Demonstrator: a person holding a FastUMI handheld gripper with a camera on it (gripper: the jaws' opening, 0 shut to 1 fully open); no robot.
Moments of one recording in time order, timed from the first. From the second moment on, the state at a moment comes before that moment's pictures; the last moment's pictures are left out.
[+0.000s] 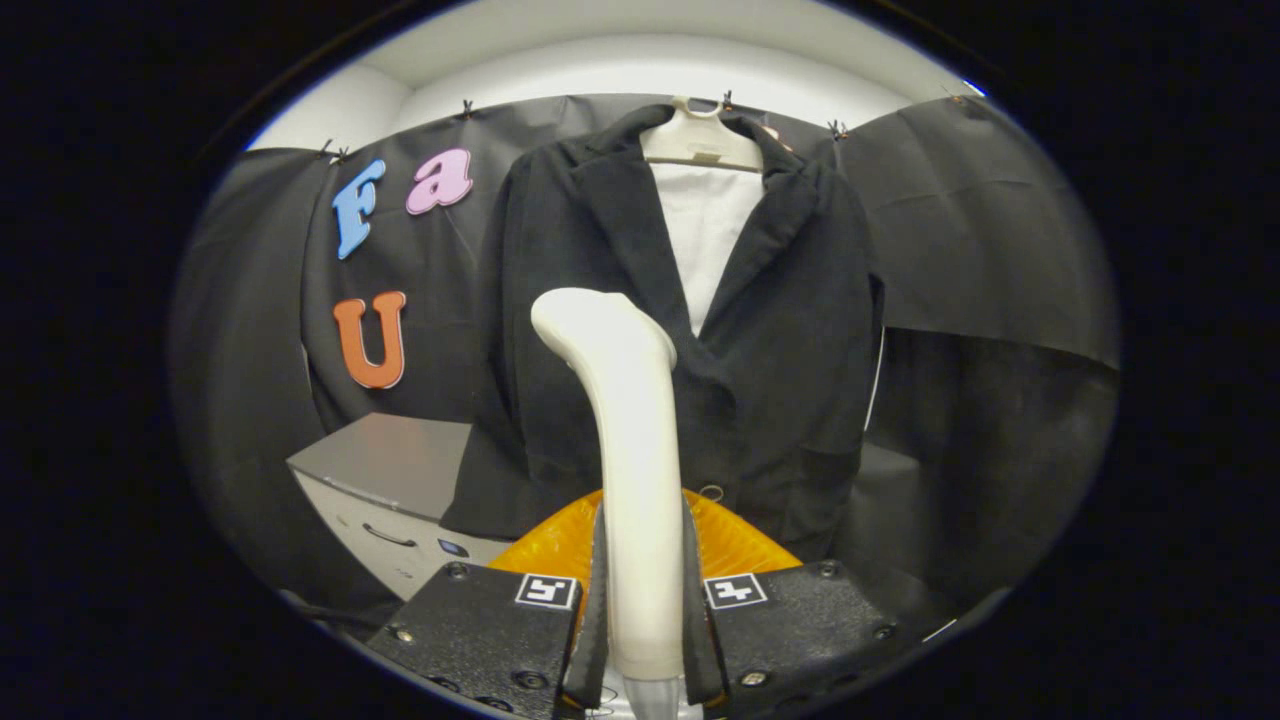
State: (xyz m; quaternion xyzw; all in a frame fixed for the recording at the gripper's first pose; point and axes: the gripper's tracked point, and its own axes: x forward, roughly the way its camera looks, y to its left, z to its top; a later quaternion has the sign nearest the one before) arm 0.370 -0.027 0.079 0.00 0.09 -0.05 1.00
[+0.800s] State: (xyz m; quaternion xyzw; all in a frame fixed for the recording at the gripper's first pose) arm 0.360 -0.037 -0.021 -0.01 0.16 -0.06 0.99
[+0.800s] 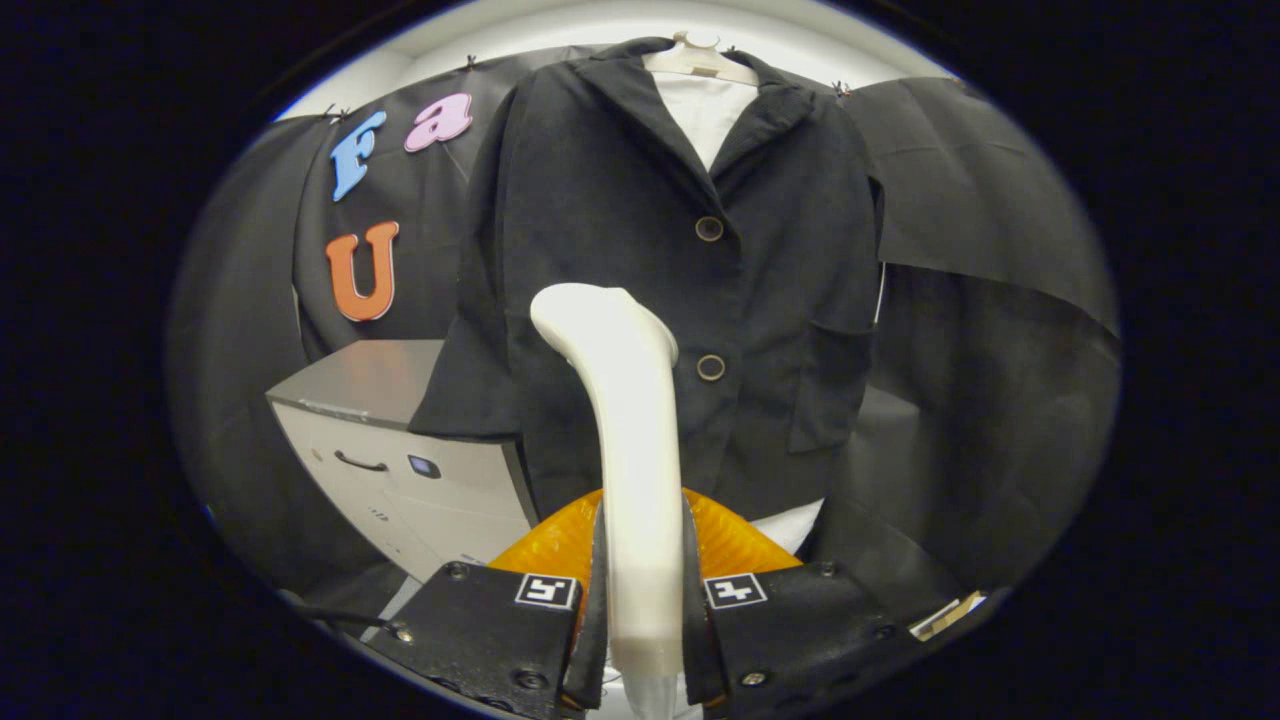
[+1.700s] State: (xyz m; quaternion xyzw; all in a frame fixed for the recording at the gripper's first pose) arm 0.241 -0.129 0.052 0.07 0.10 -0.12 0.99
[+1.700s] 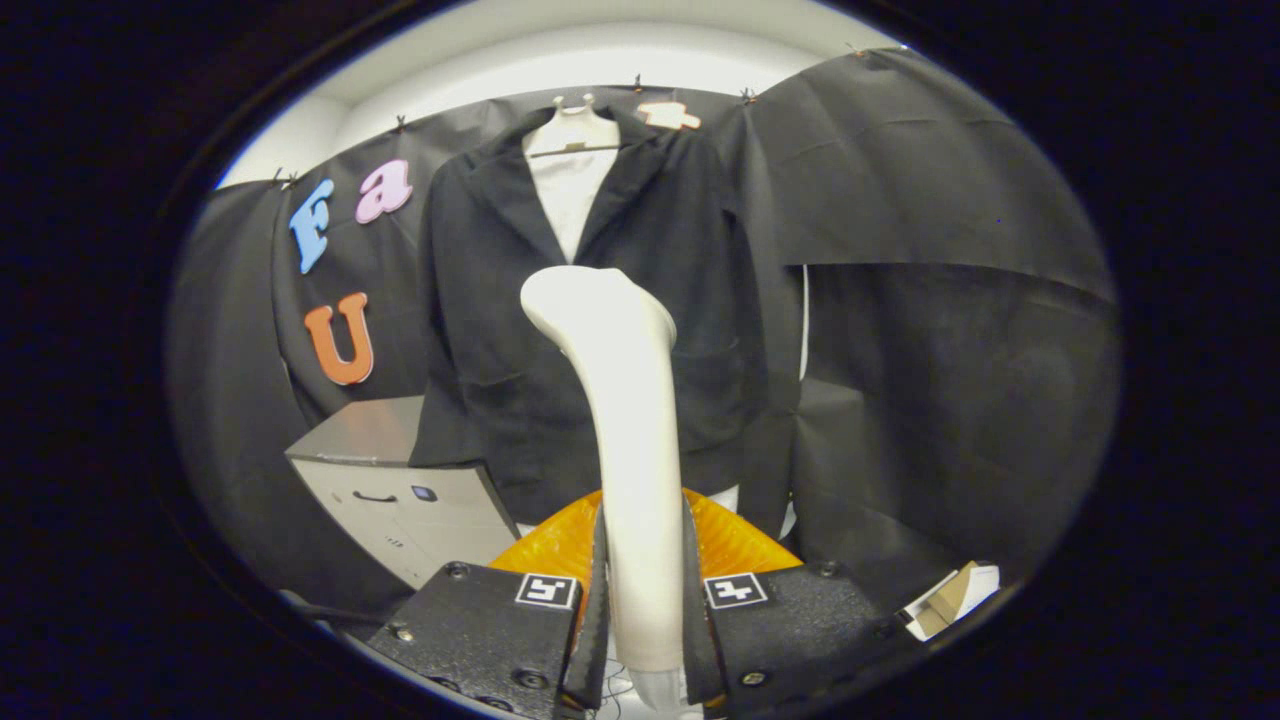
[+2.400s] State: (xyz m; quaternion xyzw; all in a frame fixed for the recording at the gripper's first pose) arm 0.321 -0.223 0.211 0.08 0.02 -0.14 0.99
